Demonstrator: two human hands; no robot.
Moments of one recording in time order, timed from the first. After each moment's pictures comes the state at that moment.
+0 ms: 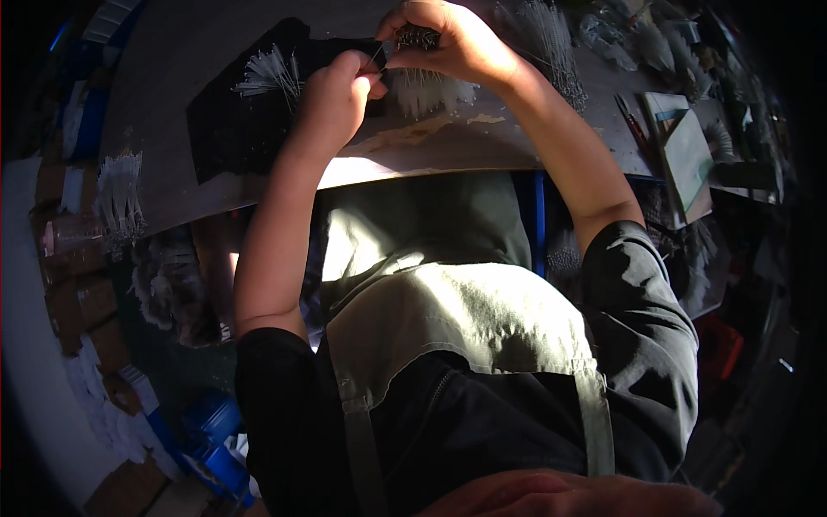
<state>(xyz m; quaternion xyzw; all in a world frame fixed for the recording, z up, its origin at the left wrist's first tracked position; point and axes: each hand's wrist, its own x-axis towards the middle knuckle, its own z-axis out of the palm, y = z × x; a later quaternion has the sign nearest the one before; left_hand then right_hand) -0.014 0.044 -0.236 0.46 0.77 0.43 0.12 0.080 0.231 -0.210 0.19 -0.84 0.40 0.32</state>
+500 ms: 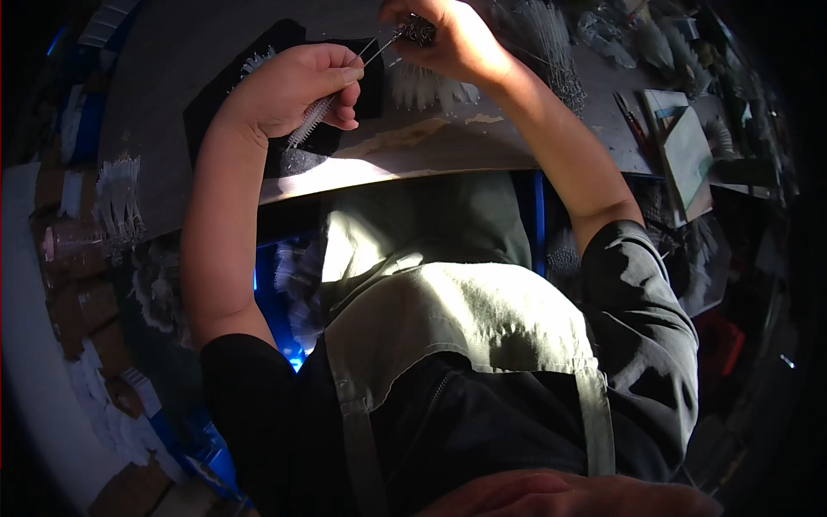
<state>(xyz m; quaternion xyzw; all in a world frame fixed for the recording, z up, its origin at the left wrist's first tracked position) -0.051 0.035 -0.169 0.35 0.63 0.43 0.54 0.076 0.227 -0.216 0.09 -0.85 0.35 0.37</state>
